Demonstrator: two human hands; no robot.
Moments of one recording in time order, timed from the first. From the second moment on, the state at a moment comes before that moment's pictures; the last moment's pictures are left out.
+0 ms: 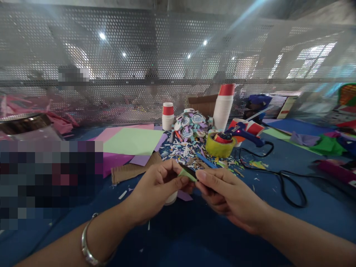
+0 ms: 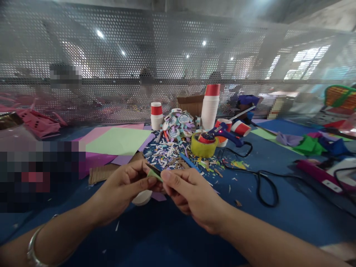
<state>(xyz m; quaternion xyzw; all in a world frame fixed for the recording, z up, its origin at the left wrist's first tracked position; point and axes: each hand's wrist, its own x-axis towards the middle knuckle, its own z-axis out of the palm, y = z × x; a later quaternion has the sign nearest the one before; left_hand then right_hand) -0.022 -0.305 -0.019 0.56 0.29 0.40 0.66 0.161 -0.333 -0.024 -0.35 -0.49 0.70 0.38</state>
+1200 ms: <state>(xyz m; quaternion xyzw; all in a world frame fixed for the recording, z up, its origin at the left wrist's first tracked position) -0.027 -0.308 -0.012 0.77 0.33 0.36 0.41 0.162 -0.323 -0.028 -0.41 -0.58 0.55 0.45</state>
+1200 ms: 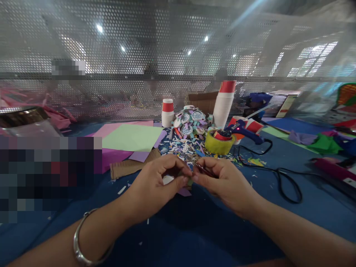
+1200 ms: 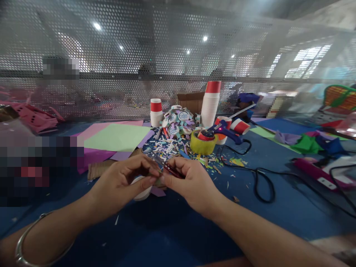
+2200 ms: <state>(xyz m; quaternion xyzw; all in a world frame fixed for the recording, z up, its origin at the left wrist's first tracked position) -0.038 -0.295 -0.003 0.64 0.39 0.44 0.49 0.164 -0.323 -0.023 -0.42 -0.57 0.60 0.38</state>
